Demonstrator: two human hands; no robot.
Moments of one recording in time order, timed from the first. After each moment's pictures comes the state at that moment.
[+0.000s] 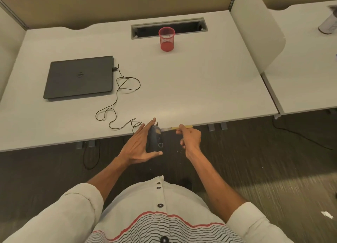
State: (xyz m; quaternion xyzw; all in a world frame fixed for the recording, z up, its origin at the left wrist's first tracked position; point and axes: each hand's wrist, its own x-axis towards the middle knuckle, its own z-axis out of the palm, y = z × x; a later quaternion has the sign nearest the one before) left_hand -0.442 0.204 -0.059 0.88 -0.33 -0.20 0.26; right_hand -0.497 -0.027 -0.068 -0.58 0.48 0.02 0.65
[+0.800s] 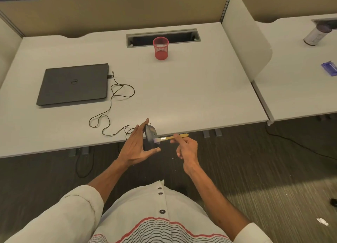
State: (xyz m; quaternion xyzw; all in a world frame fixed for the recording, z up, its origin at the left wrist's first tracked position) left_hand -0.443 0.175 -0.046 0.89 -0.21 -0.22 0.34; right_hand -0.531 -0.038 -0.065 -0.57 0.39 -0.02 0.73
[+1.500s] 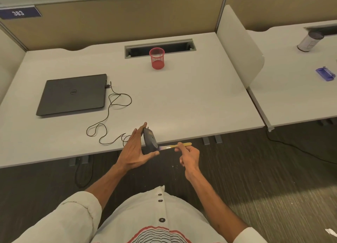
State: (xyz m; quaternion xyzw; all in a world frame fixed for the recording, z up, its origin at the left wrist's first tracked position) left_hand -0.435 0.155 -0.036 0.90 -0.21 -0.19 0.33; right_hand -0.532 -0.063 -0.075 -0.57 0.45 -0.01 0.69
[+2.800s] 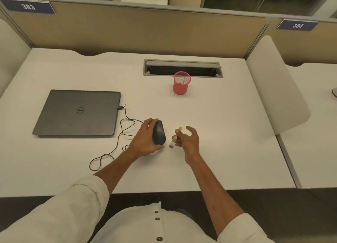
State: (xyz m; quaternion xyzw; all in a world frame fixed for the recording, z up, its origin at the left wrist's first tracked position) left_hand -0.200 0.131 -0.037 0.92 -0.18 -0.18 0.31; right_hand -0.255 -0.063 -0.037 -0.59 0.38 0.02 0.71
